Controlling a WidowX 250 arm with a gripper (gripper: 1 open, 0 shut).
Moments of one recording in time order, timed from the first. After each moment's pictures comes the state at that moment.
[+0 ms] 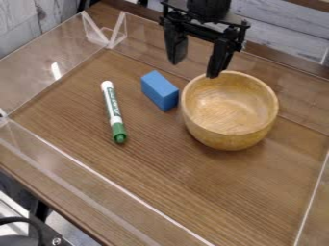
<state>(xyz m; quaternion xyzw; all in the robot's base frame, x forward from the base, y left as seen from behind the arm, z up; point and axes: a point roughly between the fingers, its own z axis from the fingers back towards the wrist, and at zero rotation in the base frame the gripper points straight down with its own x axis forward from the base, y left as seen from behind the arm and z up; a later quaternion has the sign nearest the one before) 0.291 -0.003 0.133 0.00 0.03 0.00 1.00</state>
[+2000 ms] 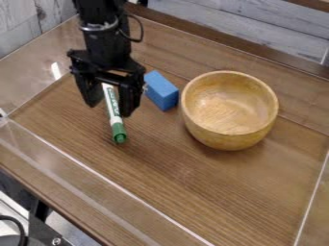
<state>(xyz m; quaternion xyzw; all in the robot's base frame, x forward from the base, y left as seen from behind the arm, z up) 0.225 0.078 0.080 -0.02 0.01 0.07 1.00</state>
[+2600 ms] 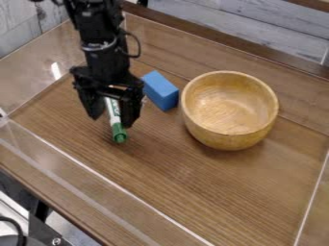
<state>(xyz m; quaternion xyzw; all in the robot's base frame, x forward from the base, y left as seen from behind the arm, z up) 0.226 0.088 0.053 -0.04 0.00 0.09 1.00</state>
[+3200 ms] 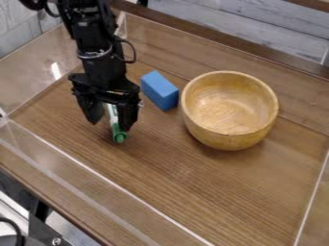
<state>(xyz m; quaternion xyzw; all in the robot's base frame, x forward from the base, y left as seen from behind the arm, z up) 0.228 0.092 0.042 -0.05 0.00 0.08 1.00</state>
